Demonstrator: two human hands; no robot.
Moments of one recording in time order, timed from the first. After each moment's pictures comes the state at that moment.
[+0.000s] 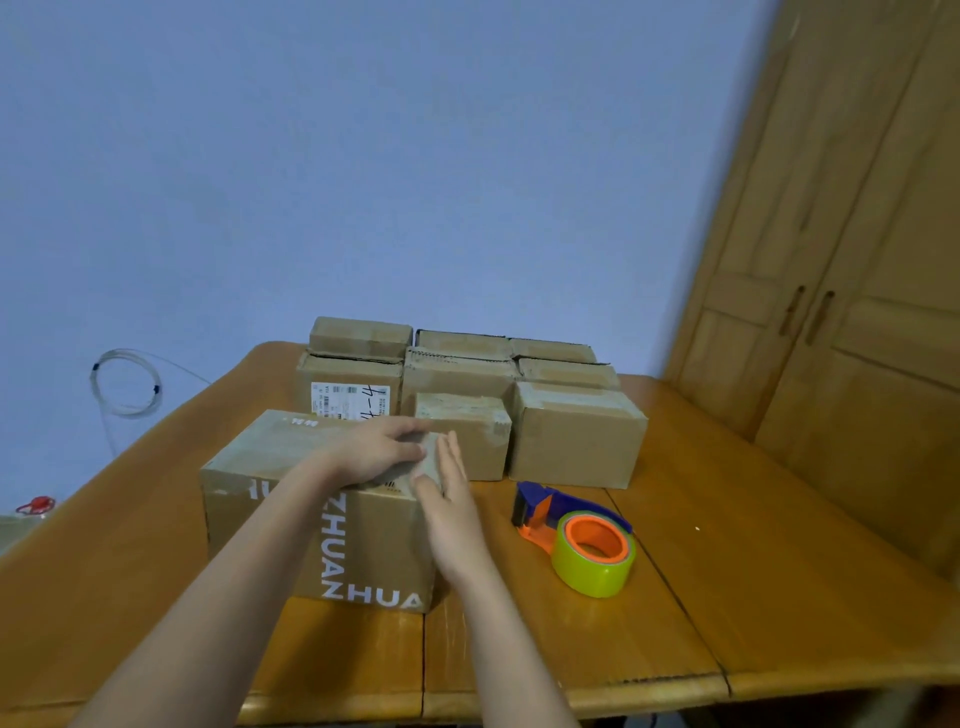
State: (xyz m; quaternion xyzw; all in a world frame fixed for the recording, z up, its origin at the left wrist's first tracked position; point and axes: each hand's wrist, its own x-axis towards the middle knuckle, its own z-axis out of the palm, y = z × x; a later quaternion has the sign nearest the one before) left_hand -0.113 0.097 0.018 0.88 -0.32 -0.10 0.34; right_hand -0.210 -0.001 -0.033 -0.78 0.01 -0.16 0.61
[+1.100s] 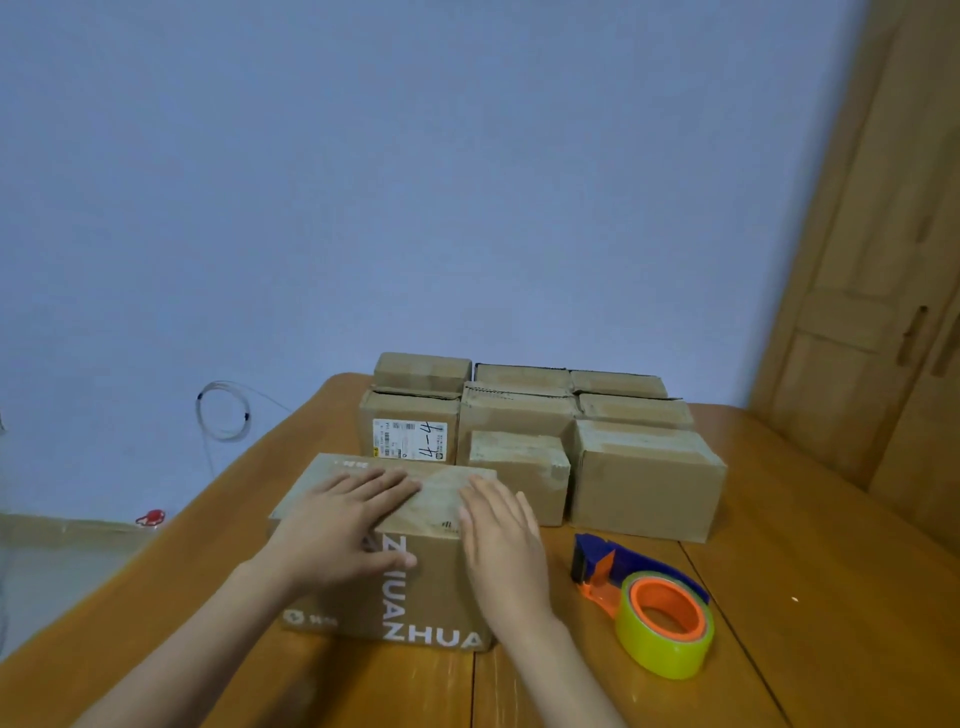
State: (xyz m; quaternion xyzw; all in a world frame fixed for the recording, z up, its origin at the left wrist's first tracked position) left_hand -0.123 0.173 -0.007 0.93 -0.34 0.14 0.01; right_hand -0.189 -0.018 -0.028 -0.92 -0.04 -0.35 0.17
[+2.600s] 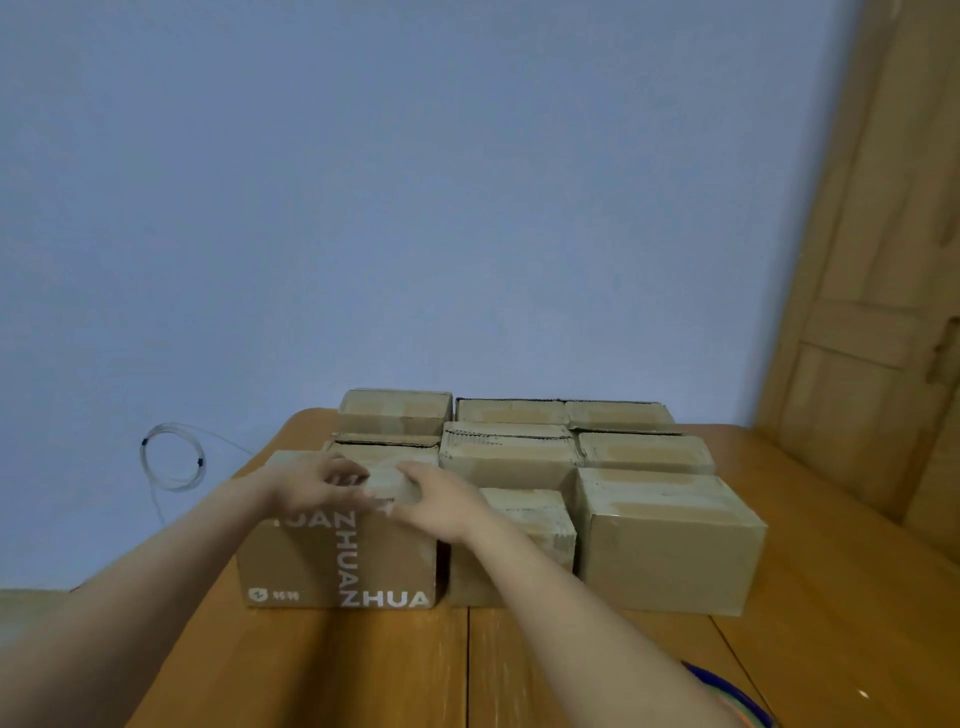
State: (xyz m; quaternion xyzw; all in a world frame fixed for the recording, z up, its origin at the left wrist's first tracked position) left_hand 0.058 0.157 0.047 0.96 -0.26 -0.06 0.09; right_hand -0.002 -0.037 0.020 -0.97 -0.09 -0.06 0.22
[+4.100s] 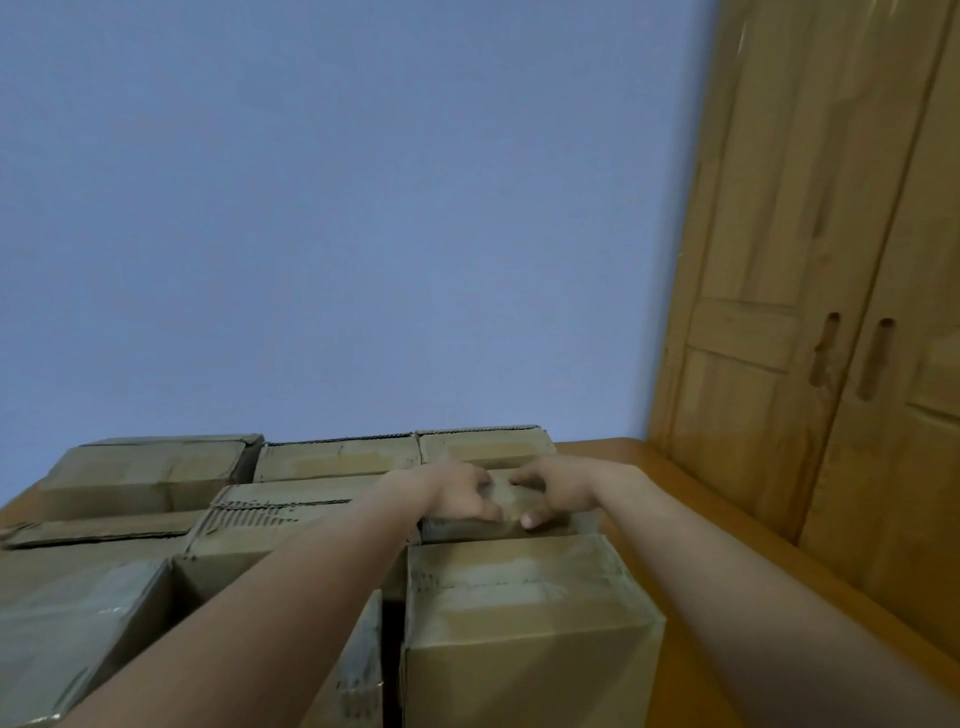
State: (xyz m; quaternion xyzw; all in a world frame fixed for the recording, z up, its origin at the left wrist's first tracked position) left_hand 0.134 -0.235 0.035 0.90 -0.42 -0.10 0.04; right_hand 0.050 -0.389 0.052 -0.99 0.07 0.11 0.09
